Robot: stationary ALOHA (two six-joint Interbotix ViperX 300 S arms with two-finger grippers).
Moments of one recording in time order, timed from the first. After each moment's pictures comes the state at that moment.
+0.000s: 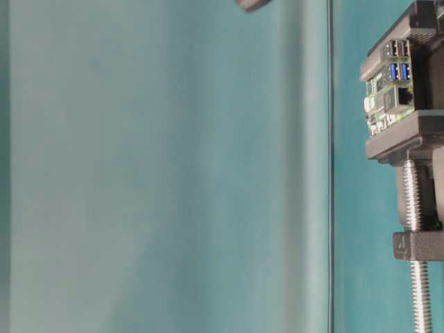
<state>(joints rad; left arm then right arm) 0.24 -1.16 1.59 -0.08 -0.12 -0.16 0.62 0.57 0.30 2.08 -1.68 -0.82</state>
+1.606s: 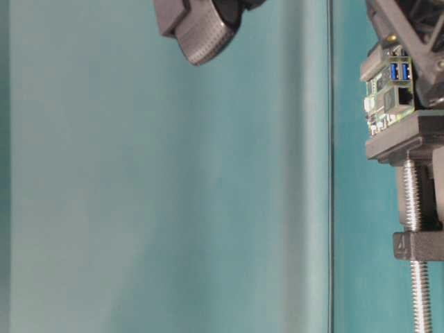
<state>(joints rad) 0.24 -1.16 1.59 -0.08 -0.12 -0.16 0.56 0.52 0.30 2.02 -1.67 -0.90</state>
